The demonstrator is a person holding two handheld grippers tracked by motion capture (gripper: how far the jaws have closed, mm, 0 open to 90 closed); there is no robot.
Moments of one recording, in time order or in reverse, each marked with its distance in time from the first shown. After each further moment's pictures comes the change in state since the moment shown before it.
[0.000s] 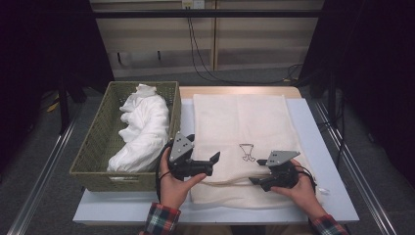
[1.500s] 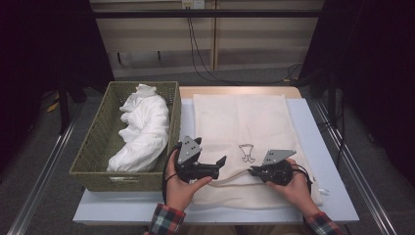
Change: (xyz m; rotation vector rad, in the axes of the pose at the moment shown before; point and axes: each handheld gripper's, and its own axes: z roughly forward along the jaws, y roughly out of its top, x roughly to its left) left arm -0.012 -0.005 0.011 0.028 -0.032 0.014; right arm 0.004 0.006 0.006 0.014 0.004 0.029
